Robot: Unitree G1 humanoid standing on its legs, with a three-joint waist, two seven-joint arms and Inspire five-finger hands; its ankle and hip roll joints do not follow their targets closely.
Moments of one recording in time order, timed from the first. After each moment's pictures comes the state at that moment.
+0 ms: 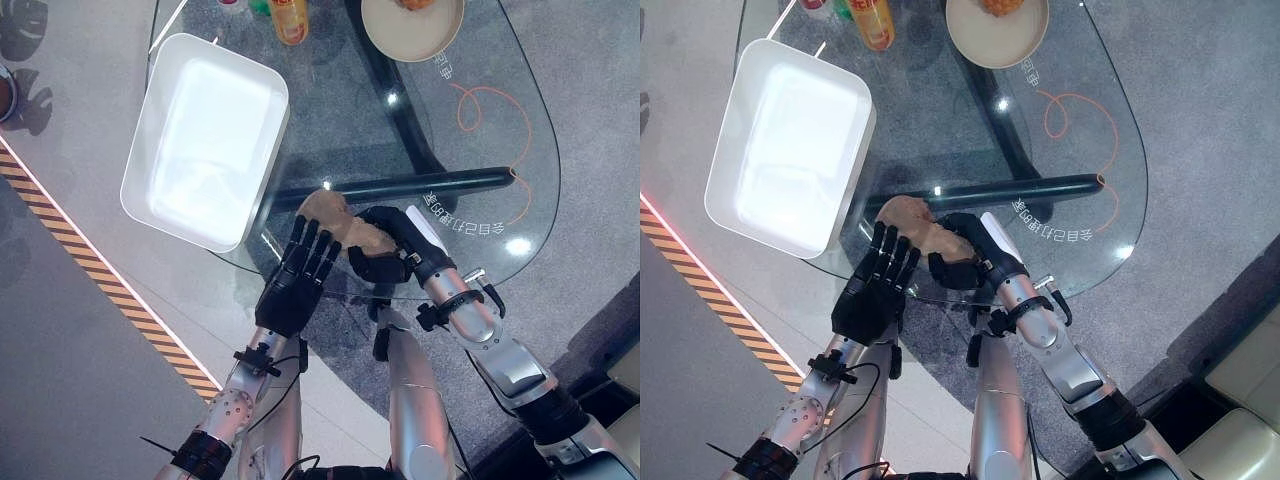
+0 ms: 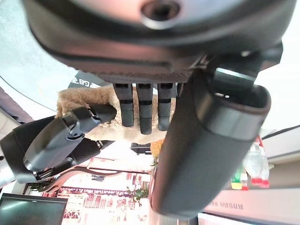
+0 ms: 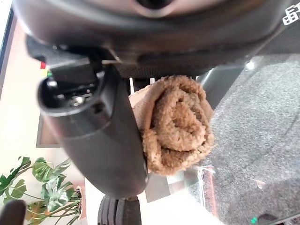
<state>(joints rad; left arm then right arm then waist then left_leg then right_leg) -0.11 0.30 -0.38 0.21 -1.65 -0.07 -0.56 -0.34 -0.56 0.42 -0.14 -0.01 0.10 -0.09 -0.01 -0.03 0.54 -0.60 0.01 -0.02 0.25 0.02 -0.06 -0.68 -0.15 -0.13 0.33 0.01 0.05</state>
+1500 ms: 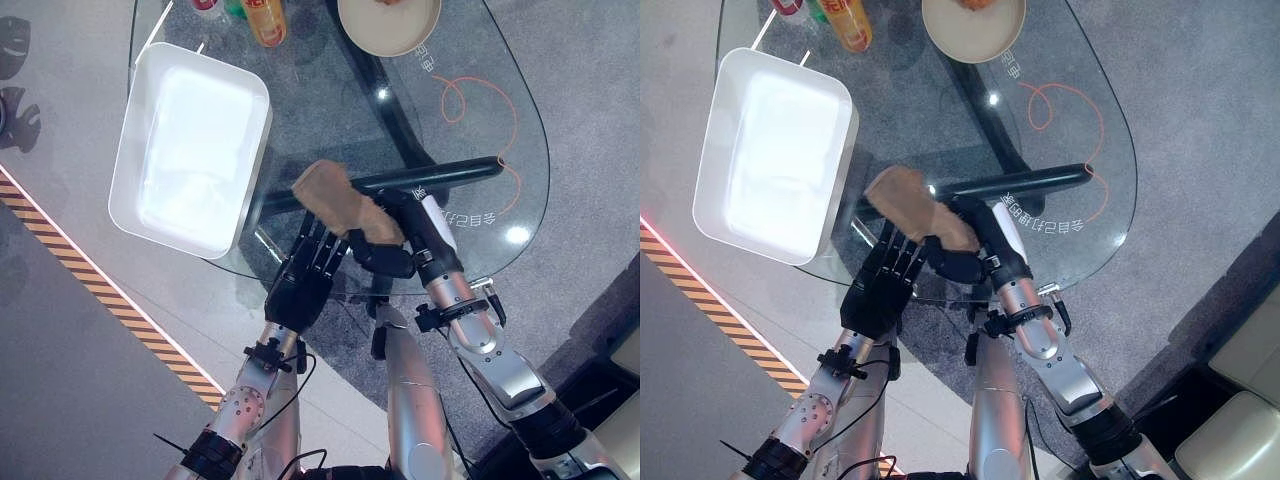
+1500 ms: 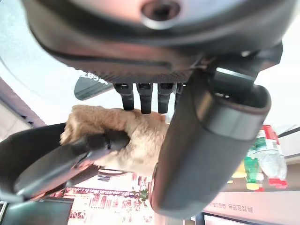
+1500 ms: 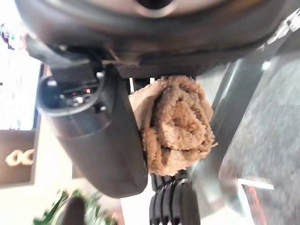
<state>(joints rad) -0.11 0.27 -0.37 0.16 -1.63 -0.10 -0.49 -0.28 -0.54 0.40 -0.22 0.14 -0.03 -0.13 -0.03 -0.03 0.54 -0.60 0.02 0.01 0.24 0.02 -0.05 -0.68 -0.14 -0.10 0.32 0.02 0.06</state>
